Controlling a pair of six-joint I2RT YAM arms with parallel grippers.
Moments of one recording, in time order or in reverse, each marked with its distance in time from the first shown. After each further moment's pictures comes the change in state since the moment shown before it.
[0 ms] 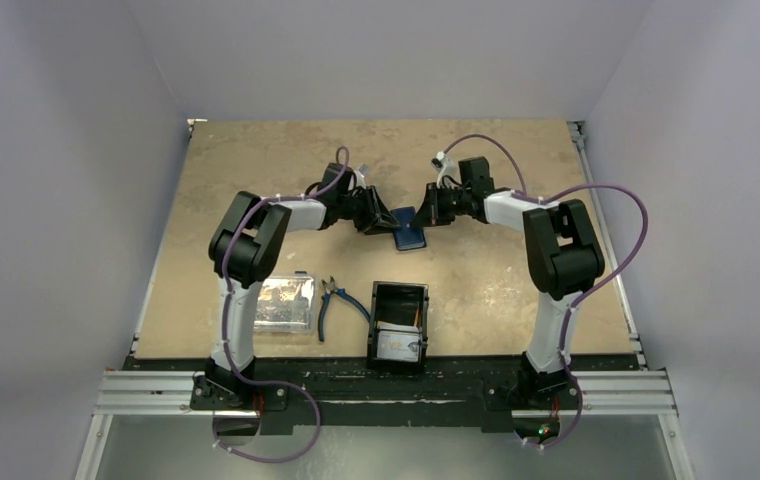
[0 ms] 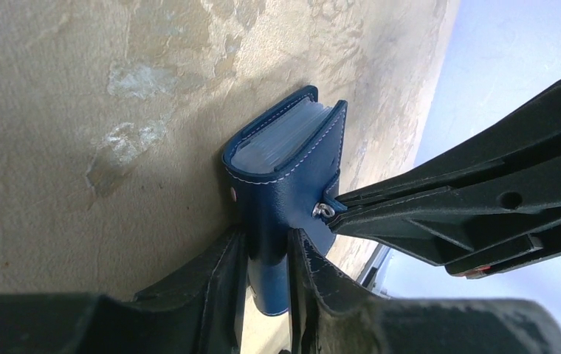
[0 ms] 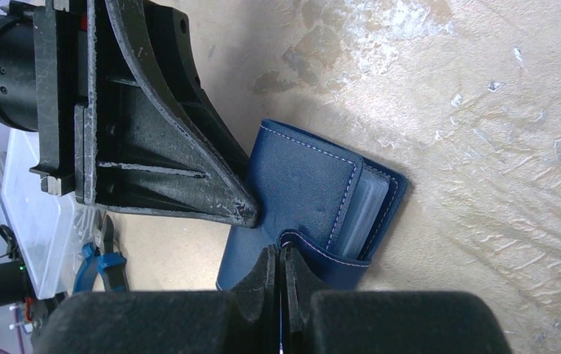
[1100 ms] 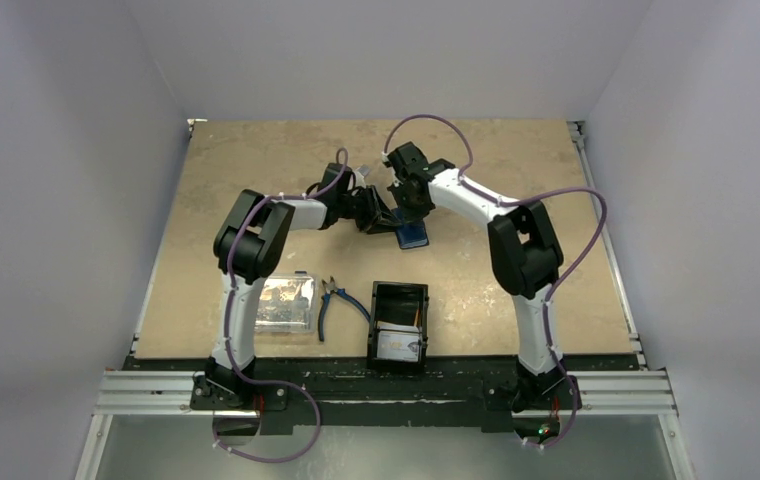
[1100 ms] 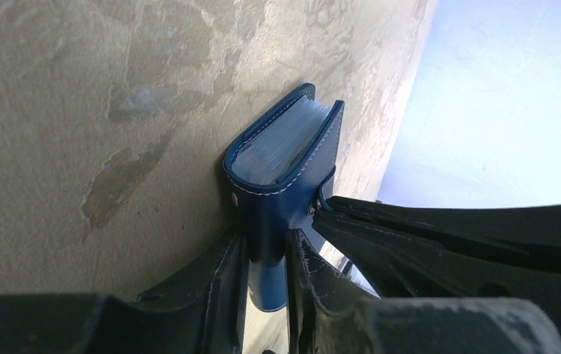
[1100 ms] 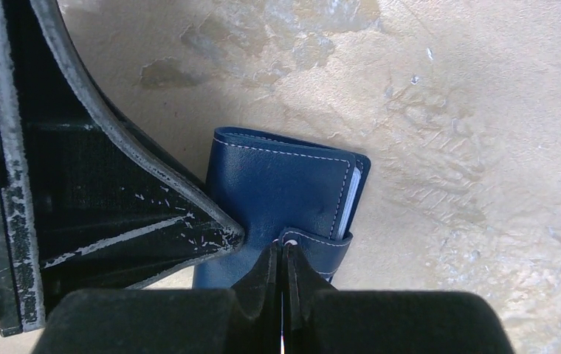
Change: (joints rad) left arm 0.004 0.050 0.025 0.062 0.066 -0.084; right arm 0.288 0.149 0.476 -0.634 0.743 -0.104
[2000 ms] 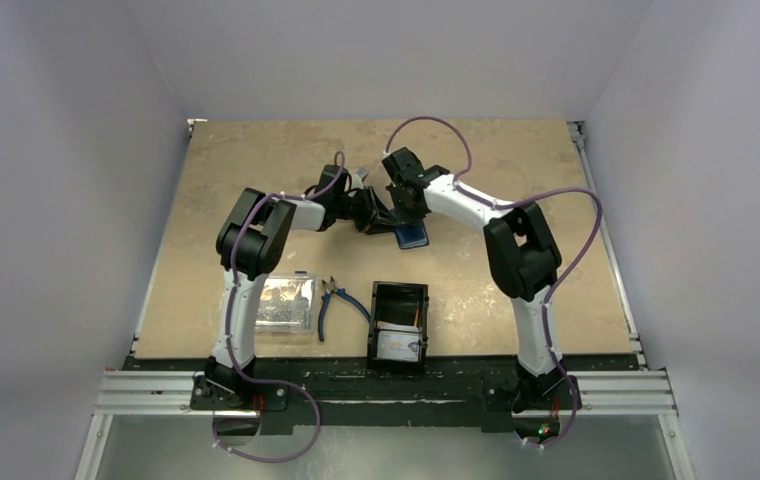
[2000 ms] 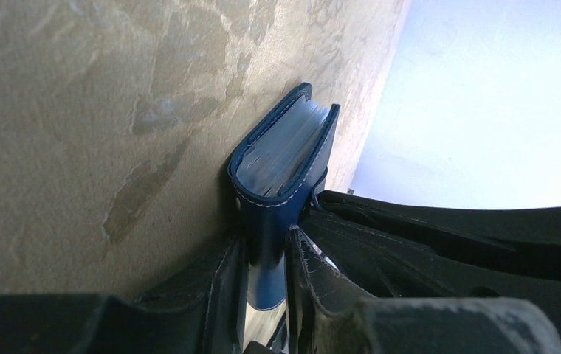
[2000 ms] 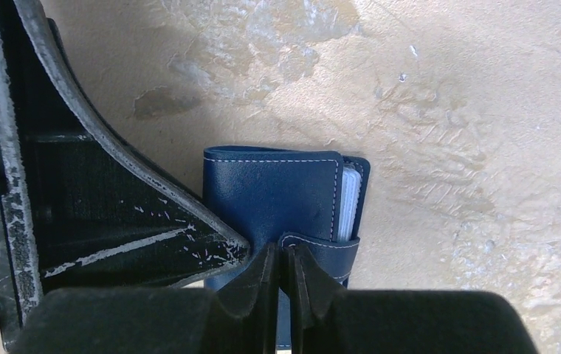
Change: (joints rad) left arm 0.023 0.047 -0.002 0.094 0.094 -0.098; right arm 0.037 0.029 -0.046 0.076 0.079 0.128
